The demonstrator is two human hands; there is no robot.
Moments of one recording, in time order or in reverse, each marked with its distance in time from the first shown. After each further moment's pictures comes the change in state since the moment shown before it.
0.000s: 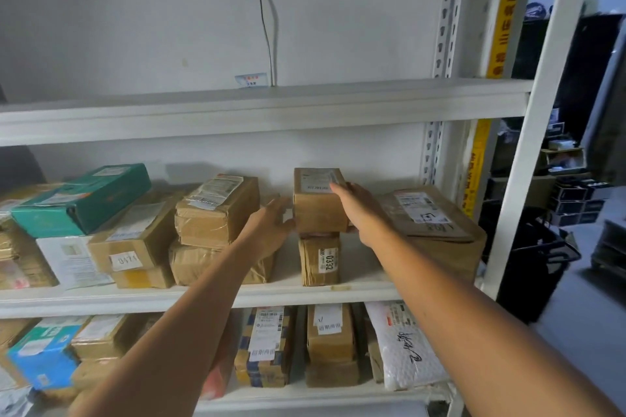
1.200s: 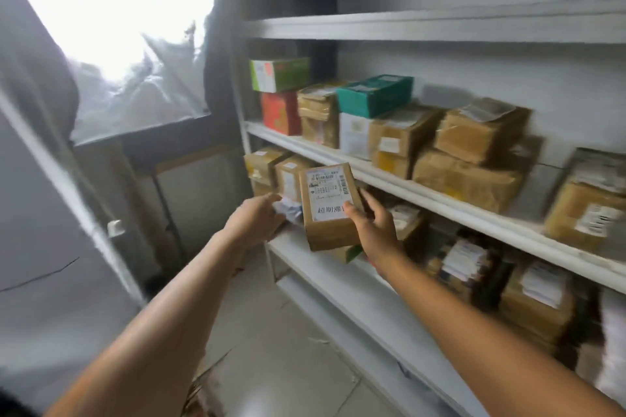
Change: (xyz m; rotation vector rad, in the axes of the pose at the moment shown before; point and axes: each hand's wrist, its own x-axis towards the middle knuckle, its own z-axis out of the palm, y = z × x) left_hand -0.390 -0.149 -0.169 0.444 0.344 -0.758; right_hand -0.277 0.052 0.254 0.270 -0.725 -0.176
